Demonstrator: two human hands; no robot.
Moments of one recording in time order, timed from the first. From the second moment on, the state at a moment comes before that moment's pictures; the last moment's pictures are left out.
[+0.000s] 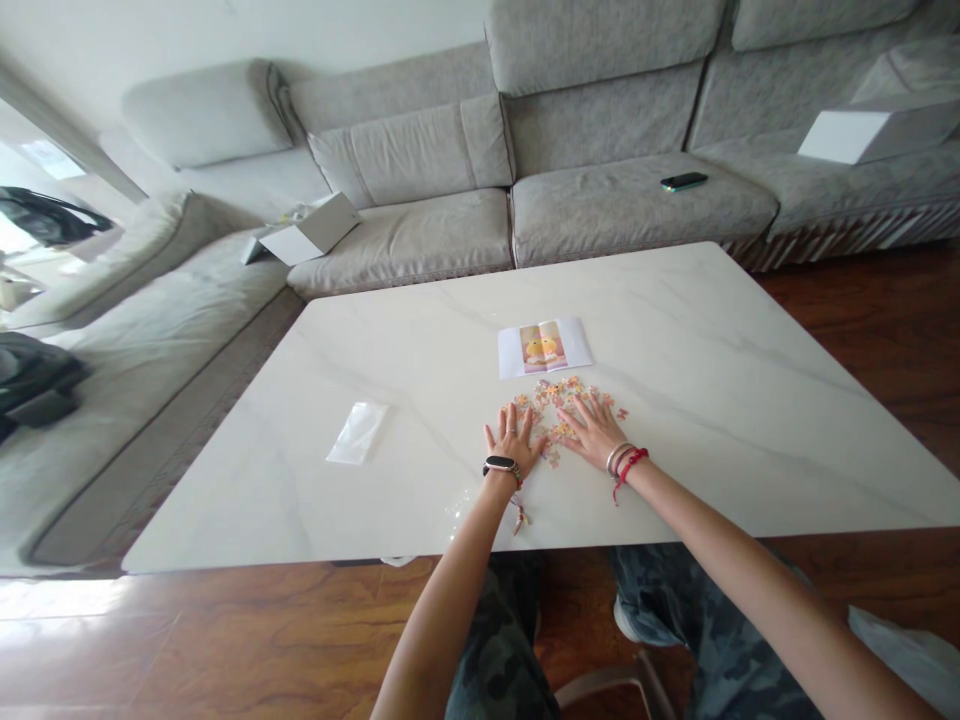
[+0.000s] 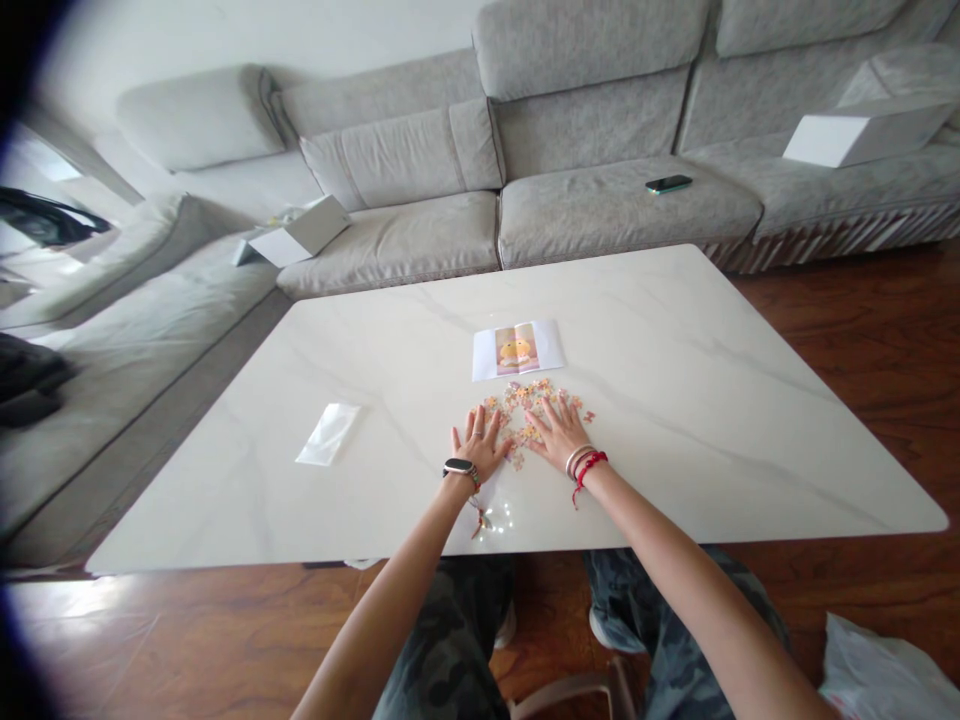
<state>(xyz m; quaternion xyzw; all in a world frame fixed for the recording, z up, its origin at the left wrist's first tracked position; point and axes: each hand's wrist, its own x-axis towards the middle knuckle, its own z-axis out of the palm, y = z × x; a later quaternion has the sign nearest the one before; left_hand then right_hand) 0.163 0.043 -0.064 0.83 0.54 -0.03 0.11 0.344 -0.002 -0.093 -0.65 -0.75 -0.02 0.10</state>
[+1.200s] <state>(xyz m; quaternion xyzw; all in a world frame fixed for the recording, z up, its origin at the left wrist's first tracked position) 0.150 -0.028 -0.059 0.86 0.51 -0.03 0.07 0.373 -0.068 -0.085 -0.64 -0.76 -0.01 0.14</state>
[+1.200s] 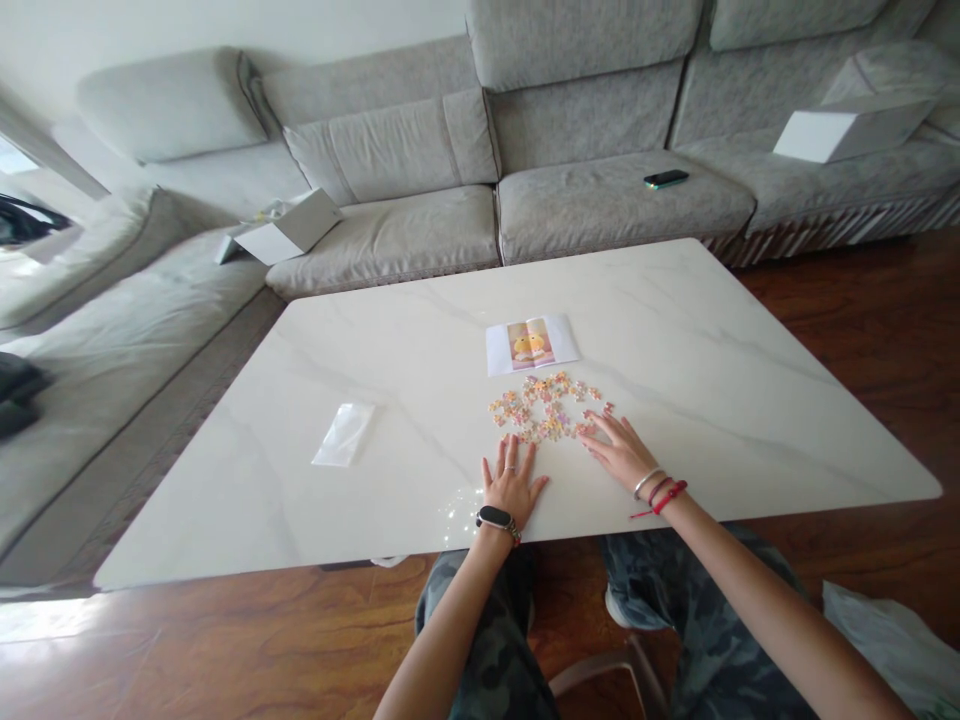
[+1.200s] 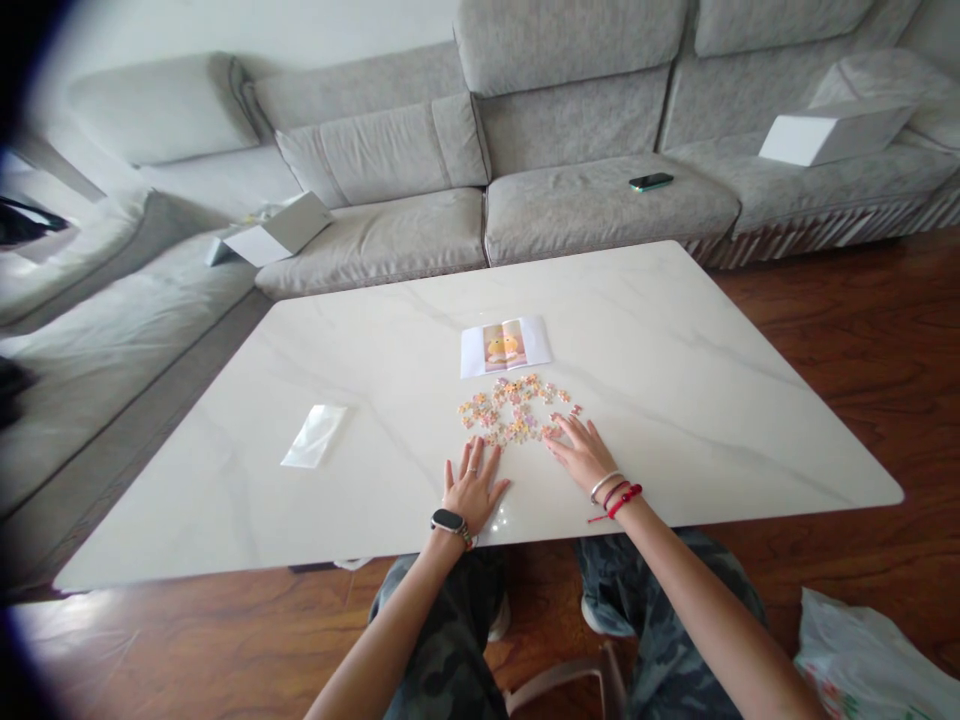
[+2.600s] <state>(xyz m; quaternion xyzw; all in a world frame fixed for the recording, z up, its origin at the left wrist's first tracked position) 0.153 0.032 -0.060 0.73 0.67 0.03 0.14 0.360 0.006 -0.084 -0.67 -0.70 0.02 0.25</state>
